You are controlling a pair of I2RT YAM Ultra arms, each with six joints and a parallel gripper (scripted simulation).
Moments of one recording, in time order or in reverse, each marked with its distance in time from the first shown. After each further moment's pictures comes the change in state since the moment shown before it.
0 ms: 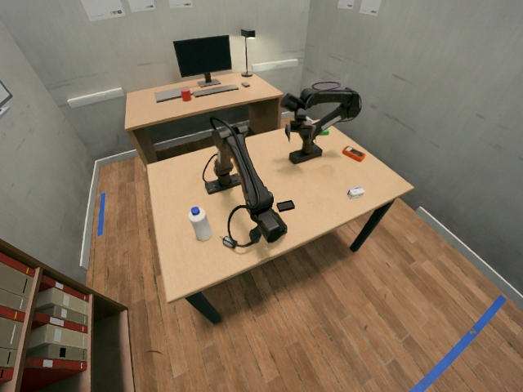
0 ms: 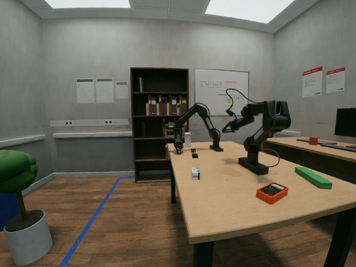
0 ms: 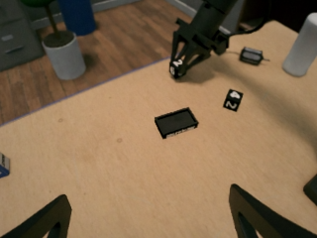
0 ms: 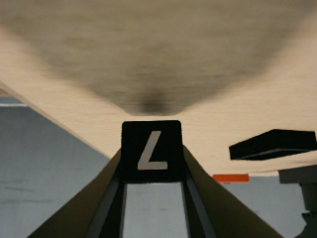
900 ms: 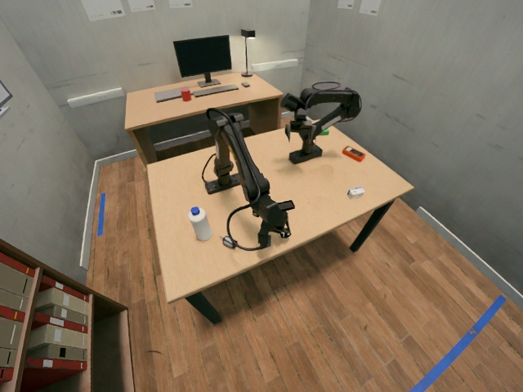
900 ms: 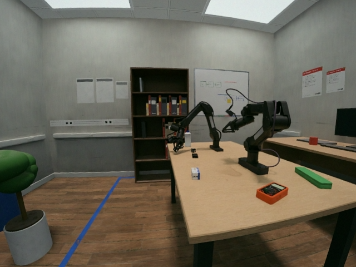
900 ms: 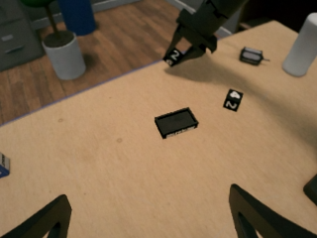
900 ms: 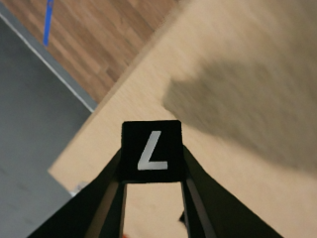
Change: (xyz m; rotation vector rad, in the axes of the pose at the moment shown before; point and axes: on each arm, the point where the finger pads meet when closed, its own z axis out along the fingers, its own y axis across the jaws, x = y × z) left arm 0.000 0.000 0.000 0.000 0.000 0.000; right arm 0.005 0.023 -0.012 -0.248 -0.207 -0.783
